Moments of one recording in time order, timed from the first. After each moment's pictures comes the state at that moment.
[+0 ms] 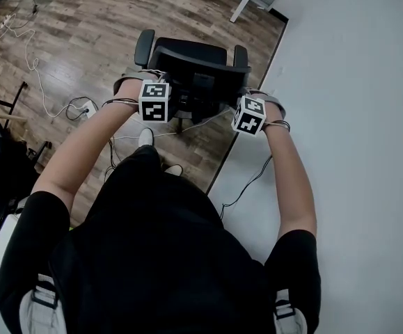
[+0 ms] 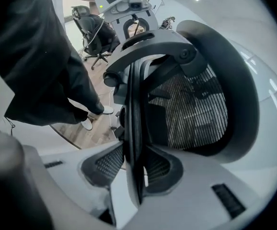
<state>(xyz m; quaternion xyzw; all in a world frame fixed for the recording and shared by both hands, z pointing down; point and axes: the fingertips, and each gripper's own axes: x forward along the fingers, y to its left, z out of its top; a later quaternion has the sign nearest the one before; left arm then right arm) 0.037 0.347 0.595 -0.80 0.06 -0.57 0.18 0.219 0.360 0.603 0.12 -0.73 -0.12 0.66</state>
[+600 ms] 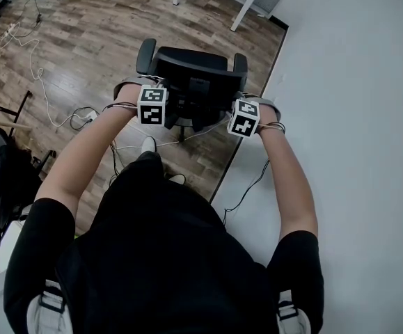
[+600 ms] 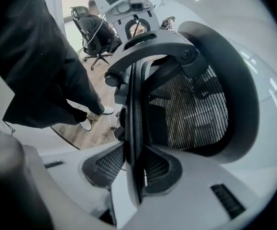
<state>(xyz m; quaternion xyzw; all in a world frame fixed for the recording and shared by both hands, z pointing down) 0.032 0.331 0.597 -0.79 0.06 -0.58 0.20 0.209 0.348 0.601 0.12 -0.73 -0.12 0.66</state>
